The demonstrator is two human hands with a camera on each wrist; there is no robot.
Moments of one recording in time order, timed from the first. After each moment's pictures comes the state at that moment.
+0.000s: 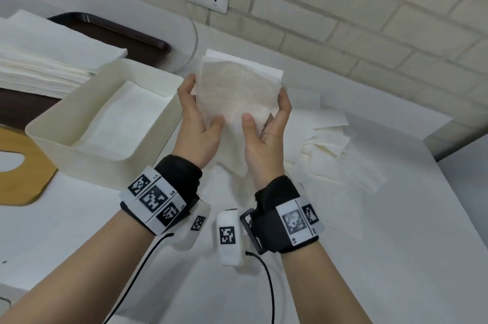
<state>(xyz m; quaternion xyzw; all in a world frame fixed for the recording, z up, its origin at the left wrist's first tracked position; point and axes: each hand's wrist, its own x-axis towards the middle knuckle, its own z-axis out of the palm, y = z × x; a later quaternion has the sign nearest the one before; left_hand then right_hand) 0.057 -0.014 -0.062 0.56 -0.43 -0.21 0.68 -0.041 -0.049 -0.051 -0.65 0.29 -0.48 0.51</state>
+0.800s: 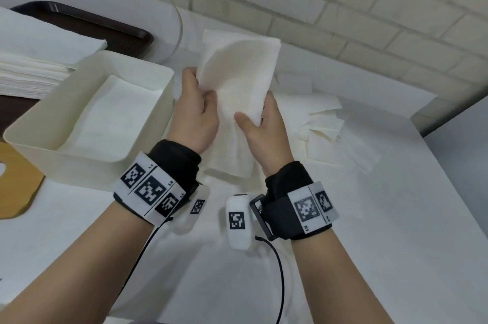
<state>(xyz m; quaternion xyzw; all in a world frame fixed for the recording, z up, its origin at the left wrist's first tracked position) 0.068 -0.019 -0.051 0.56 -0.47 -0.22 0.64 -0.041 -0.052 -0.043 -0.69 0.40 -0.40 0.46</state>
